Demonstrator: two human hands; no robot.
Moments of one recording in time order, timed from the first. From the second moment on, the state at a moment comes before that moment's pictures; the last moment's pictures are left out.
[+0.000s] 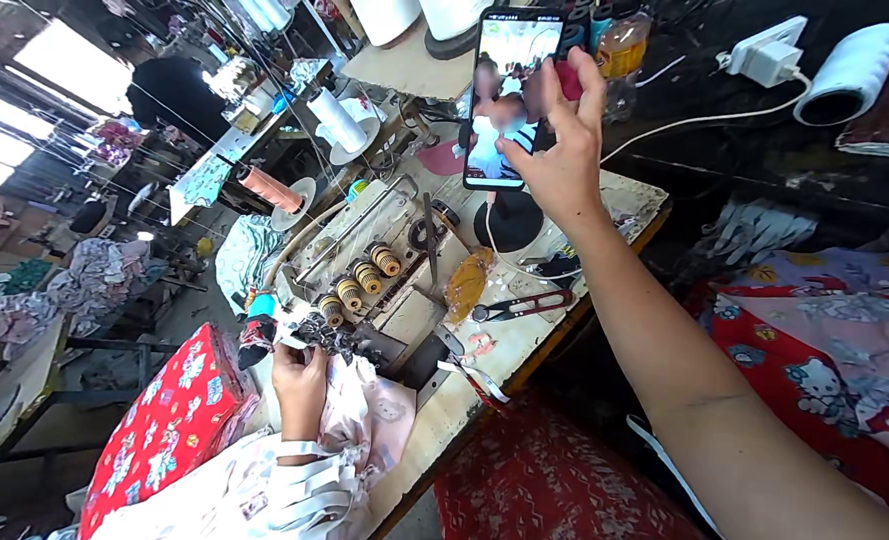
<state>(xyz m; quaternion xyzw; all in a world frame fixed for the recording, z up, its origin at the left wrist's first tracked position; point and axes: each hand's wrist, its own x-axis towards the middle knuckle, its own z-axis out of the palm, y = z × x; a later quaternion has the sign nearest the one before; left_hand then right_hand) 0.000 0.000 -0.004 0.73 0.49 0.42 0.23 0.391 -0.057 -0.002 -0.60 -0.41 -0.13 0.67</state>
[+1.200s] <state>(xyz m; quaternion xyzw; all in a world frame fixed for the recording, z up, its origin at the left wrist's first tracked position) -0.001 0.002 -0.007 0.73 0.48 0.43 0.23 0.393 -0.058 -0.007 -0.59 -0.42 -0.14 0.68</state>
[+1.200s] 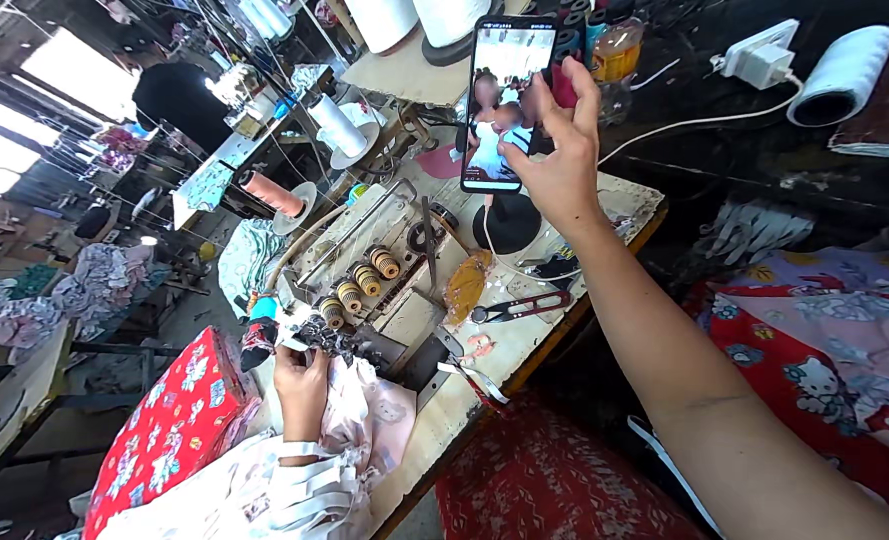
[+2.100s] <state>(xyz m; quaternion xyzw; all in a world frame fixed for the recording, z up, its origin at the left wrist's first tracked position) 0.001 0.000 -0.005 0.73 0.49 0.43 0.23 0.392 -0.059 -0.007 -0.58 -0.41 -0.13 0.69</state>
